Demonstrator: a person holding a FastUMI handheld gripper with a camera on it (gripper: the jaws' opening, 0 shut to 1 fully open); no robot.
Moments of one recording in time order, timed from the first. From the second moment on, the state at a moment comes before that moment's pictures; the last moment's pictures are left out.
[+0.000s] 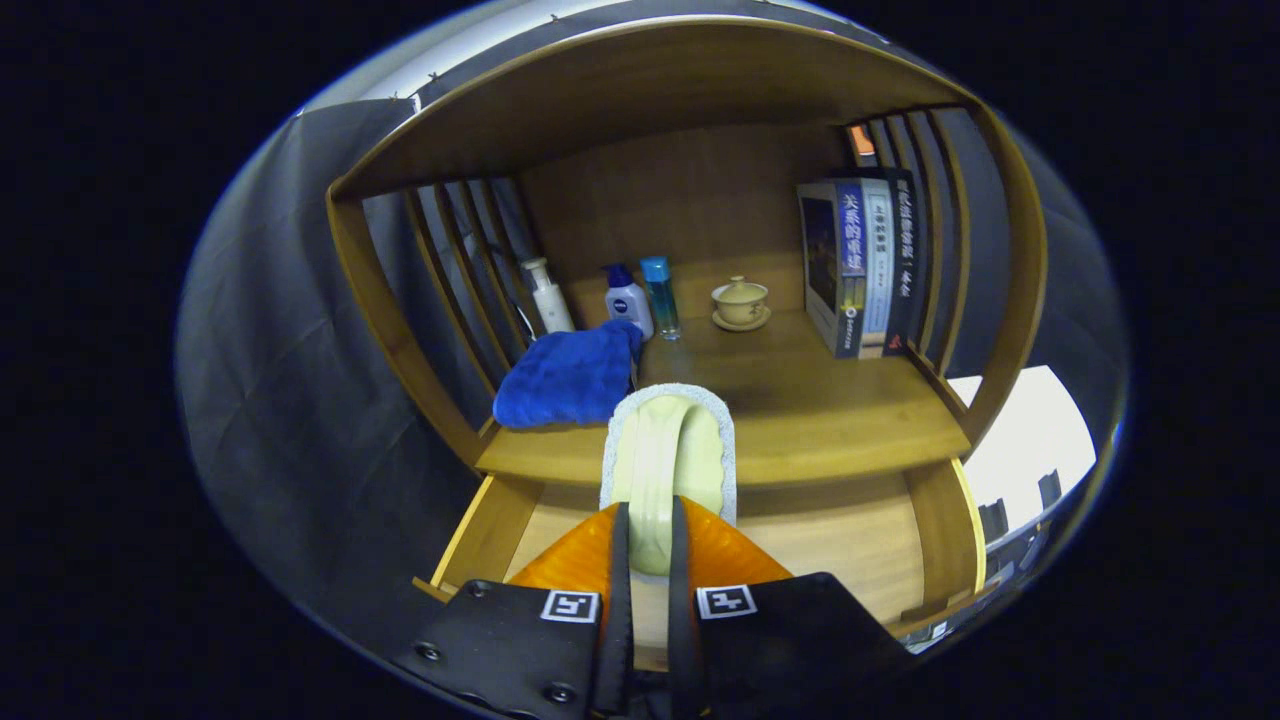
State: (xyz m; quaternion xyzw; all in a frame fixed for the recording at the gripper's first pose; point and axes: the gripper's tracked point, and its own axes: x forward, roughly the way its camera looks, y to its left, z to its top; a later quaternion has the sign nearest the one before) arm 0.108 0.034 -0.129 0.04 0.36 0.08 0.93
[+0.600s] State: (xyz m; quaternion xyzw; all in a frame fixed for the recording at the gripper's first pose) arm 0.219 0.006 -0.154 0.01 0.41 0.02 0.91
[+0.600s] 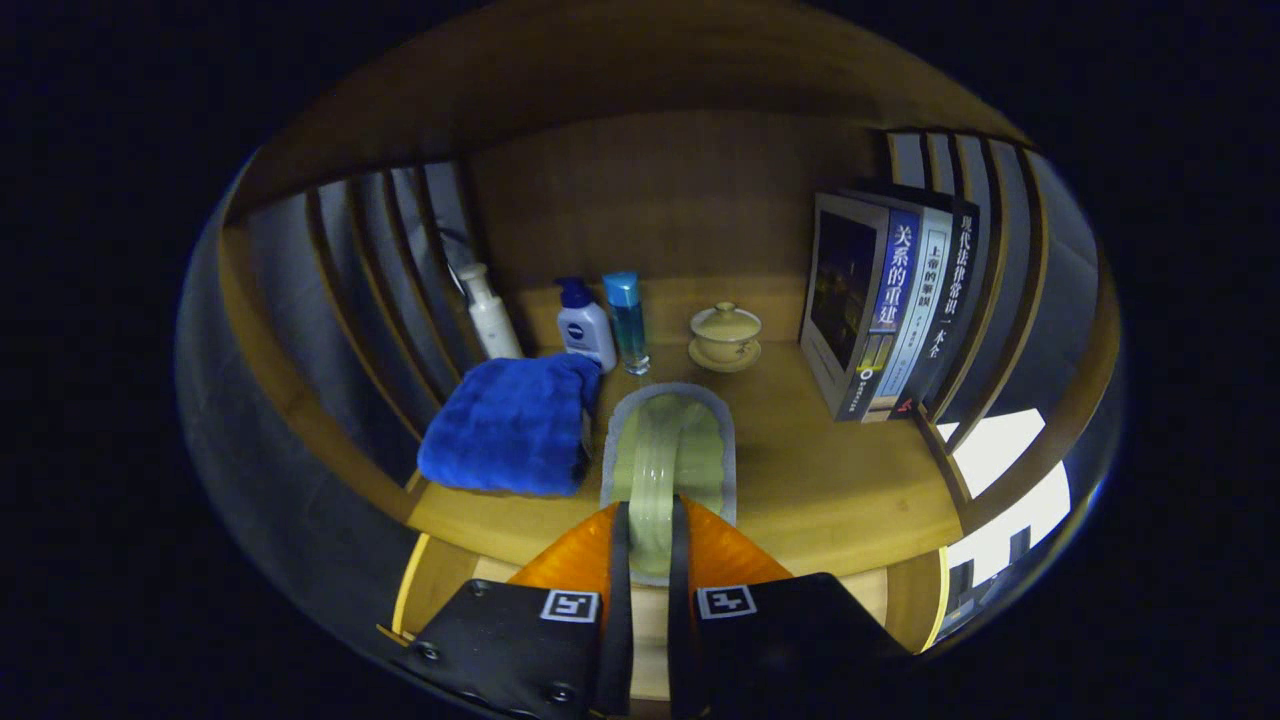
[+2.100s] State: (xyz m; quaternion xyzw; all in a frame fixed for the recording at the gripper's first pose) arm 0.249 -0.011 -0.207 0.03 0.45 -0.01 0.89
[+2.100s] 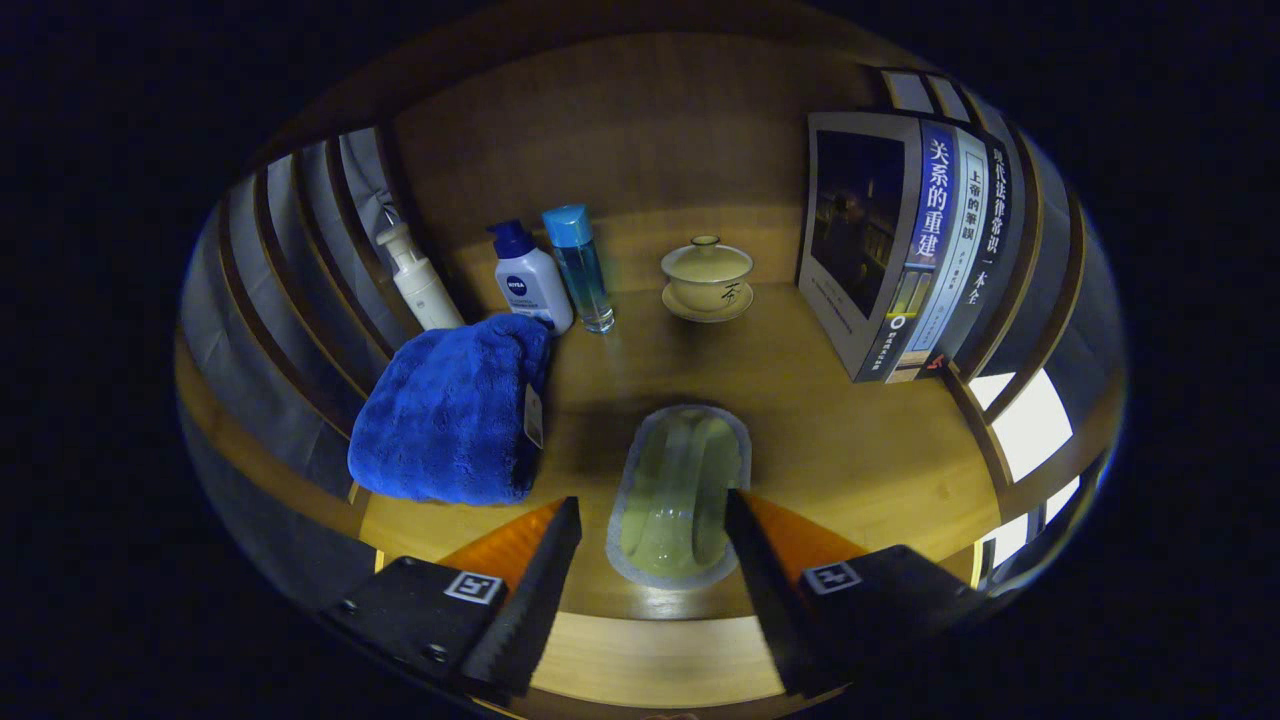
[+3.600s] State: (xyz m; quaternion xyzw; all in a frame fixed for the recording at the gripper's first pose) arm 0.065 0.071 -0.070 -0.01 0.18 0.10 0.98
